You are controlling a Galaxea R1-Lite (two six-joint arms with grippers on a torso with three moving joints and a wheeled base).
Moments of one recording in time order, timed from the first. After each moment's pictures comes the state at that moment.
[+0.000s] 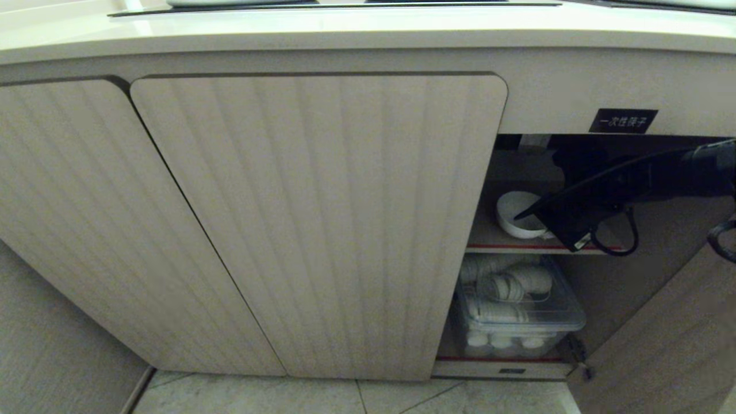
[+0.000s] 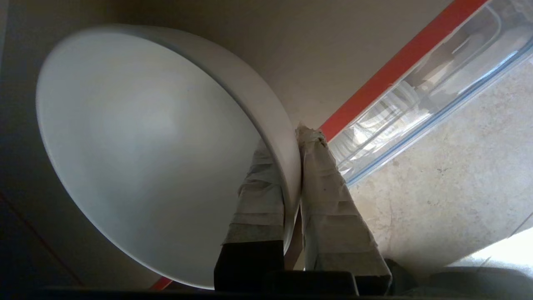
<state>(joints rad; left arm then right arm) 0.00 0.00 0.00 0.00 0.00 0.00 0.07 2.17 -1.70 0.36 -0.08 1.00</state>
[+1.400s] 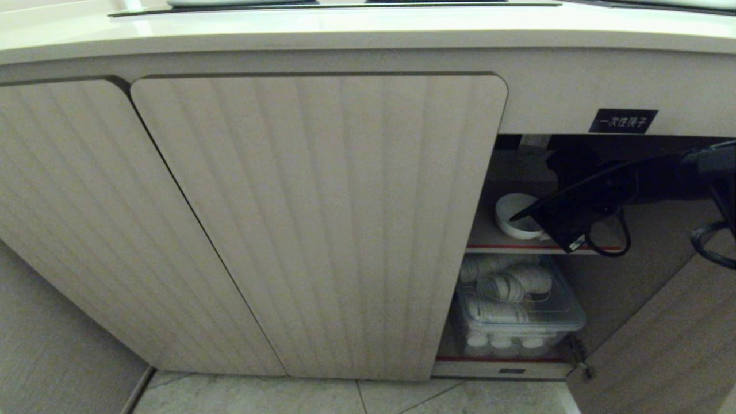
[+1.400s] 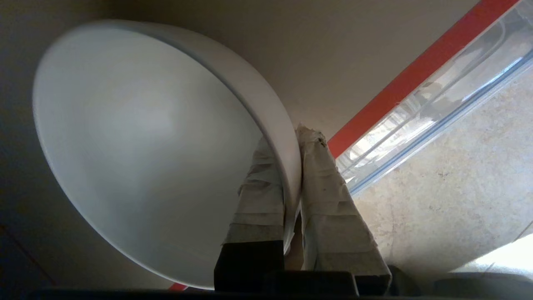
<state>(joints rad) 0.00 0.00 0.00 0.00 0.00 0.00 0.06 2.23 -1.75 0.36 -0.09 1.01</state>
